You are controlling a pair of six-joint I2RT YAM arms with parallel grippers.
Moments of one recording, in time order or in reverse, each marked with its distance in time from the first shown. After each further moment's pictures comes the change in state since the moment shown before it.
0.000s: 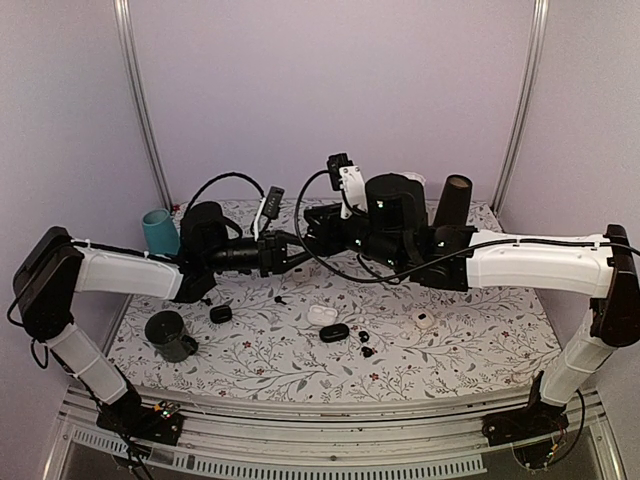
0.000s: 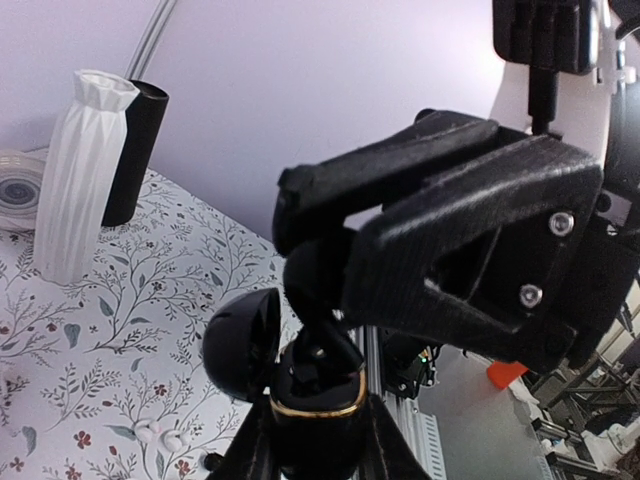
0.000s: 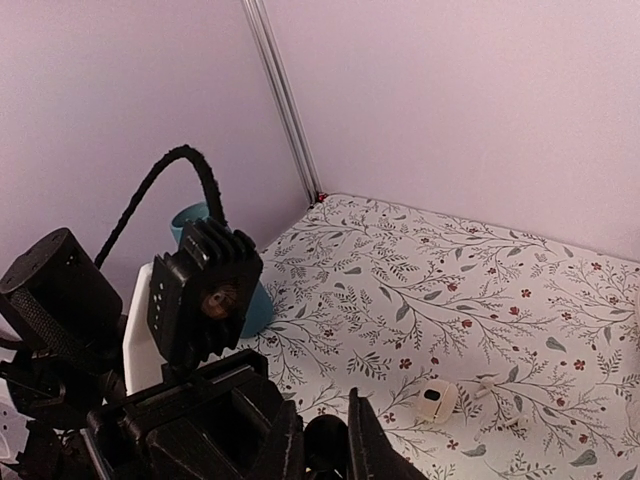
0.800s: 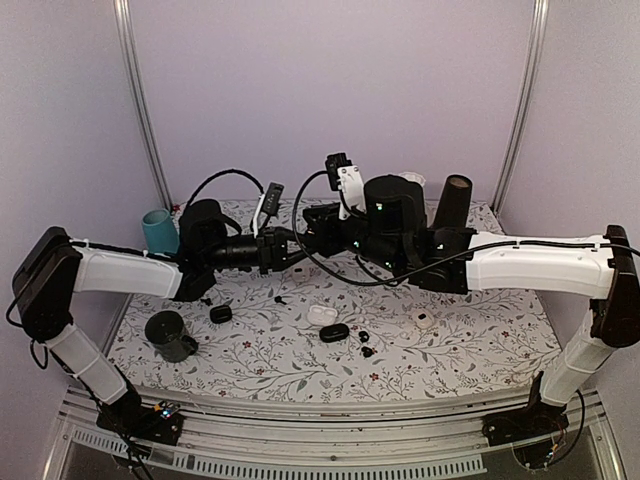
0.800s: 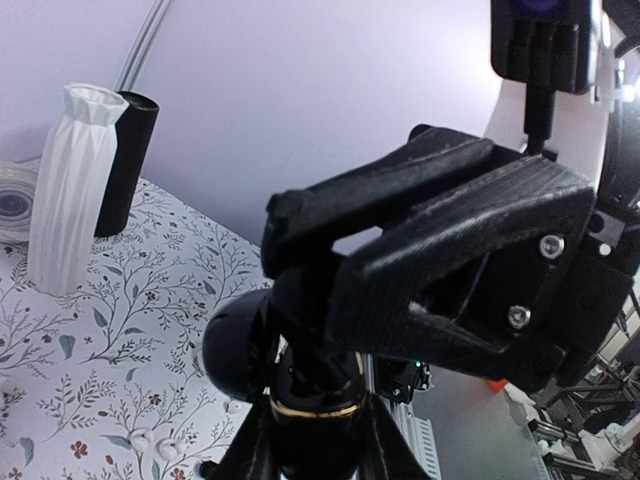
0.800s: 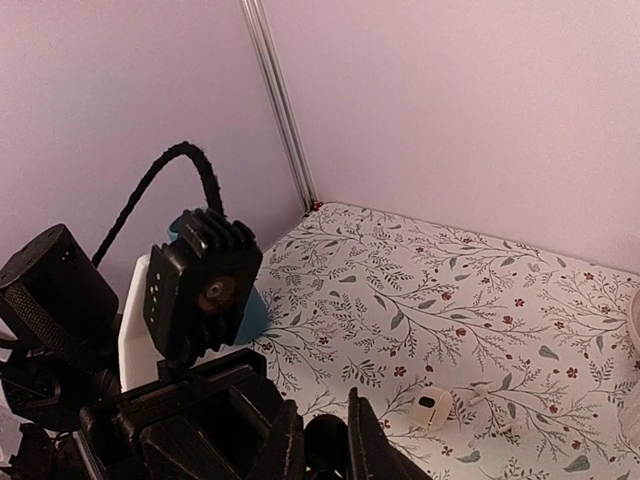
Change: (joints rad) left arm -0.002 -0.005 0.013 0.017 -0.003 -0.015; right arm 0.020 0.000 0.000 0.016 0.030 -0.025
